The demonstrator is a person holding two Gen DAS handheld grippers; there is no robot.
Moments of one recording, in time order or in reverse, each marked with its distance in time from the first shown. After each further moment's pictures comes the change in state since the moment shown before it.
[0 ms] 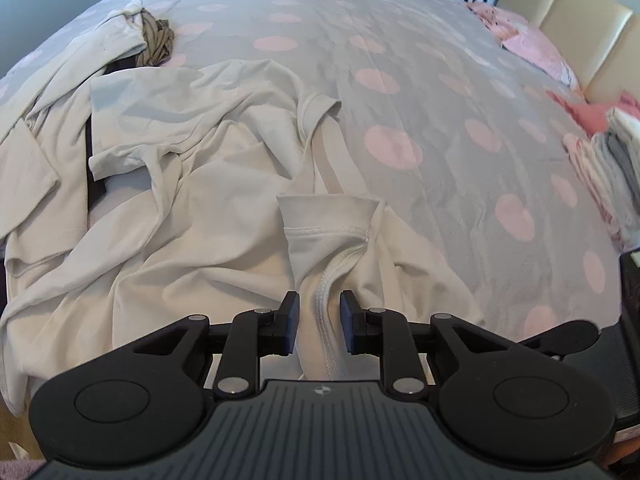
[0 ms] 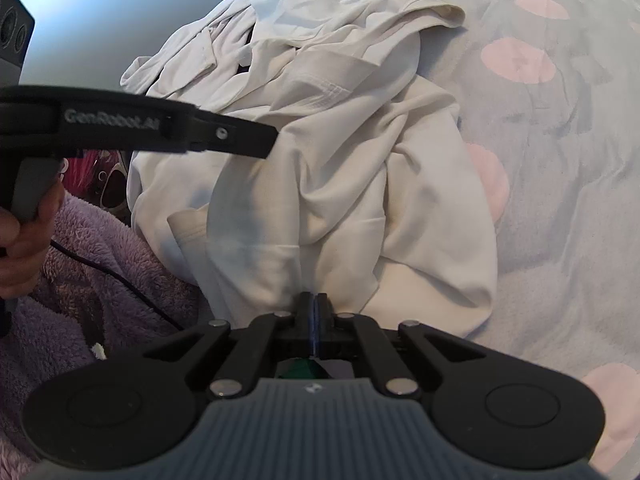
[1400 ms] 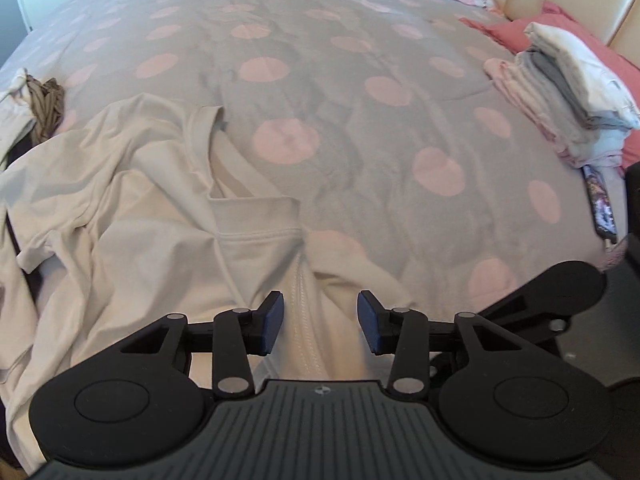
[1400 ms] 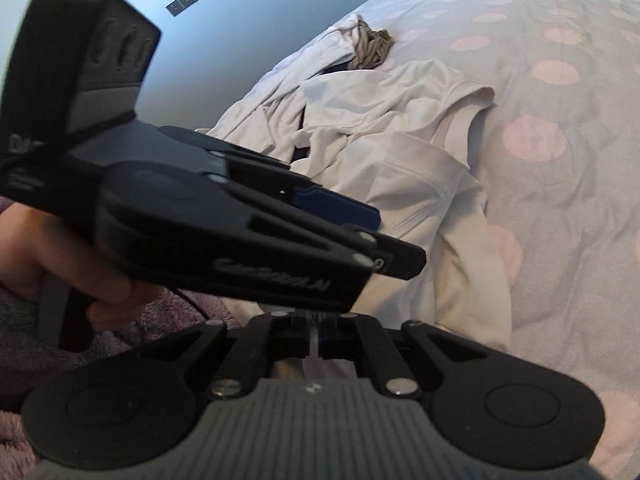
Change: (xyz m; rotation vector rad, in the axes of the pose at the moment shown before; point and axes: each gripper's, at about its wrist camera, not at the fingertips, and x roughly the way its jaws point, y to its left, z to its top) left arm 0.001 -0.059 0.024 0.282 0.098 -0.085; right arm -0.055 0.009 0.004 0.005 -0.187 0.157
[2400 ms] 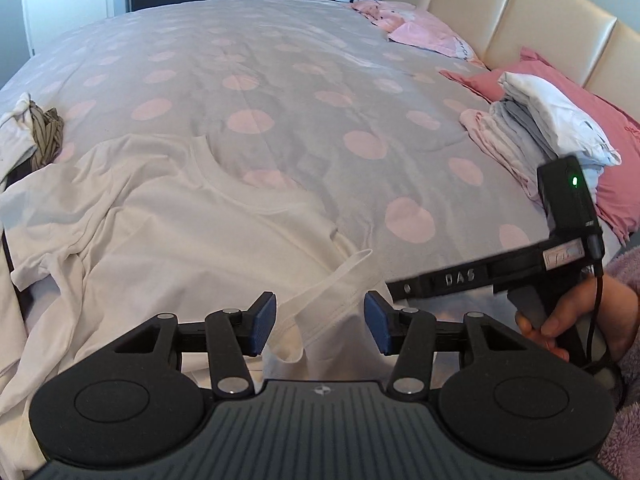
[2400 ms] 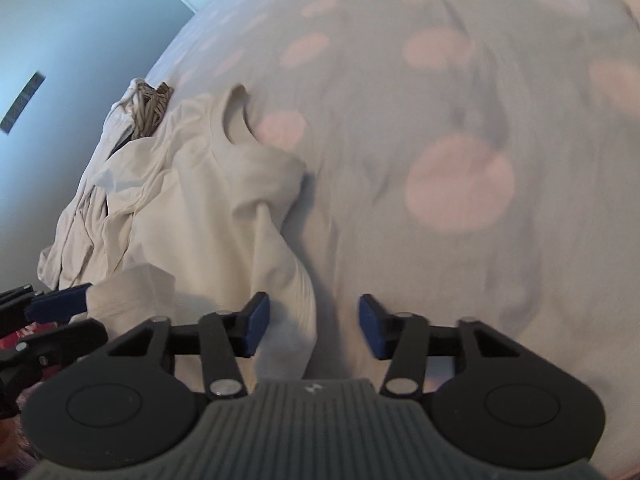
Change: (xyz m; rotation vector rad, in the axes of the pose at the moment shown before) left arm -0.027 -0.006 -0.006 -0.040 -0.189 -0.084; right arm -0.024 -0.135 -0.013 0.499 -0.078 -0.309
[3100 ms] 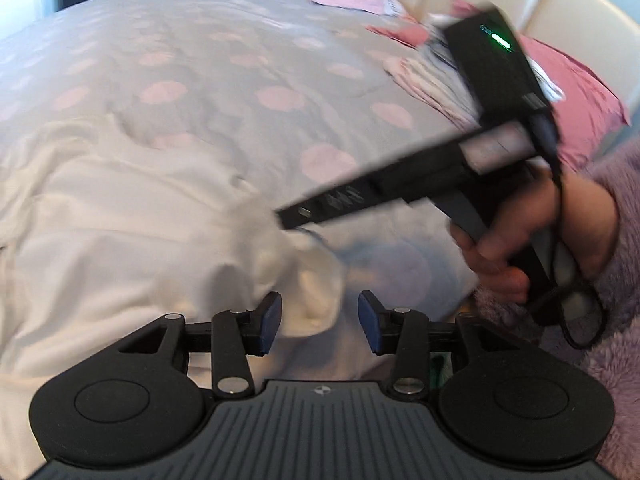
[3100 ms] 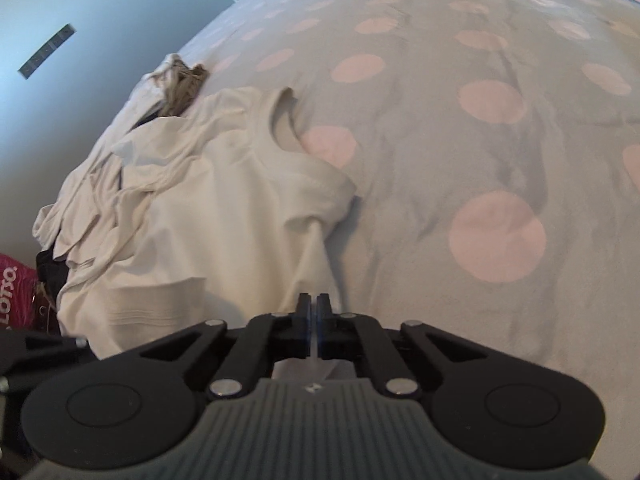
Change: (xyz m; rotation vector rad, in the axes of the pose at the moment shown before) left arm 0.007 -0.025 -0.024 0.107 0.097 -0.108; right arm -0.008 0.057 0.002 -0.267 -0.055 -0.044
